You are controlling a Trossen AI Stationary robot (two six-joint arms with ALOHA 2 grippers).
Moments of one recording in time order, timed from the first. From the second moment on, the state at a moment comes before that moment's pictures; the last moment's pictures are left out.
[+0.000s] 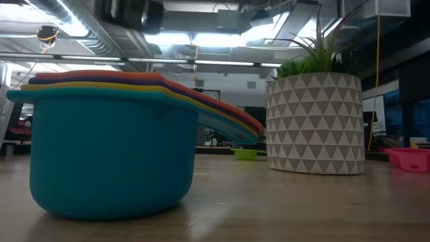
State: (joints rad) left arm -0.48 1.71 1.10 0.23 0.05 -1.34; right arm 0.66 1.64 1.33 -0.57 0.27 0.23
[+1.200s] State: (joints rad) left arm -0.85 1.72 1.10 -0.01 -0.91 -1.76; right arm 0.67 1.63 1.33 -0.56 0.27 0.22
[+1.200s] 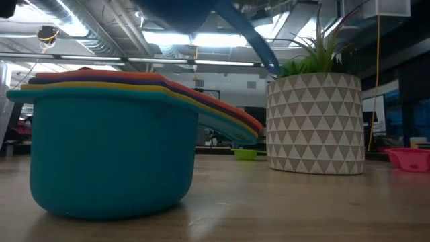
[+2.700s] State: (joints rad) left arm -0.87 1.81 1.10 -0.03 -0.89 -1.88; right arm 0.67 1.67 1.33 -0.40 0.27 0.20
